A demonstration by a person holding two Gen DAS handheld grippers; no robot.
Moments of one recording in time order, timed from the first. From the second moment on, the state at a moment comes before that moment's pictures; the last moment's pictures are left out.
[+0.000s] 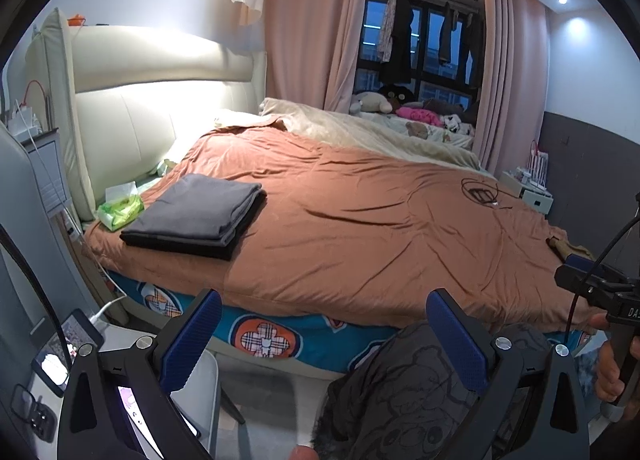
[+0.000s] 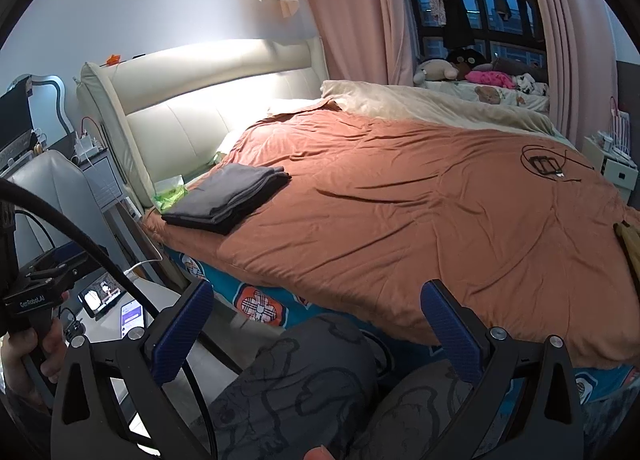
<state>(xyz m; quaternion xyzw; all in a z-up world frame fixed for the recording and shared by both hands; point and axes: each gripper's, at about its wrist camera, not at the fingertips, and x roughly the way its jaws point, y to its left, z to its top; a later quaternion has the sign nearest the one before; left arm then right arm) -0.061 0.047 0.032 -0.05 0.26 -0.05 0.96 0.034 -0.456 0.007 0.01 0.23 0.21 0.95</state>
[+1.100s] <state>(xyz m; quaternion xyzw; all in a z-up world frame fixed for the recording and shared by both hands) -0.083 0.045 0.047 -0.04 0.23 -0.05 0.97 0.022 -0.465 -0.001 0.03 0.22 0.20 0.96</state>
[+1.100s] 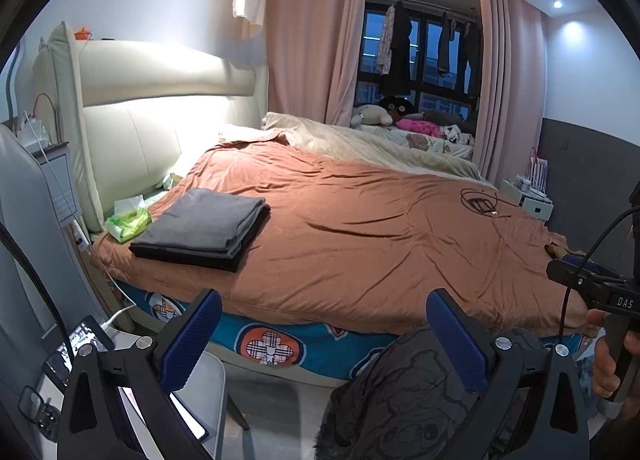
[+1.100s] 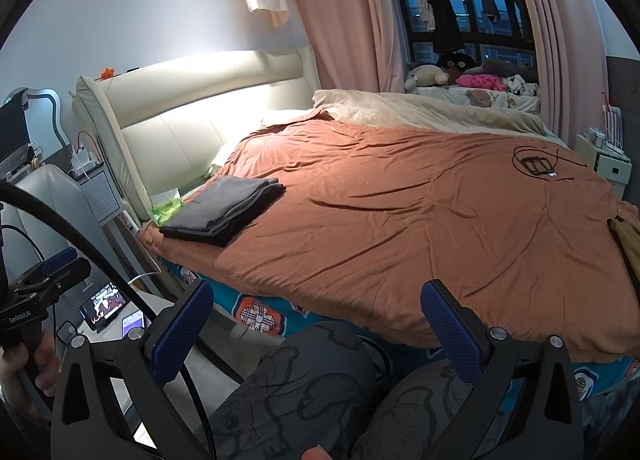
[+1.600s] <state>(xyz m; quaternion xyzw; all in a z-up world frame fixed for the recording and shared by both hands) -0.085 0.045 0.047 -0.04 0.23 -0.05 0.97 0.021 -0.469 0.002 0.02 0.21 0.19 0.96</state>
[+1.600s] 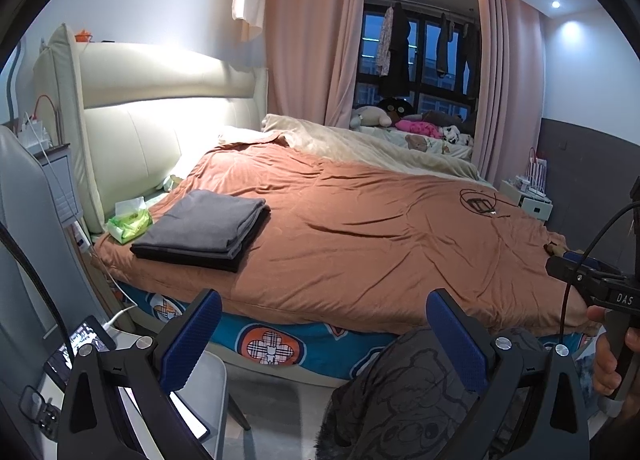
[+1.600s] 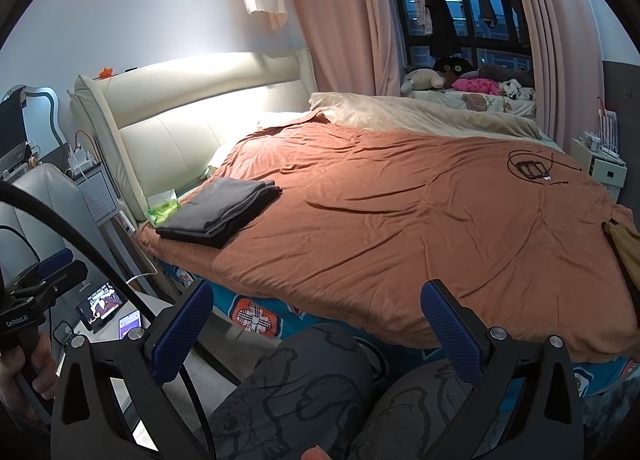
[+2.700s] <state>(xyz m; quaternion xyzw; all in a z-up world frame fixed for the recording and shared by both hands) -0.092 0.039 0.053 -0.03 0.22 -0.06 0.97 0.006 -0.477 0.002 0.02 0.20 0.17 0.96</state>
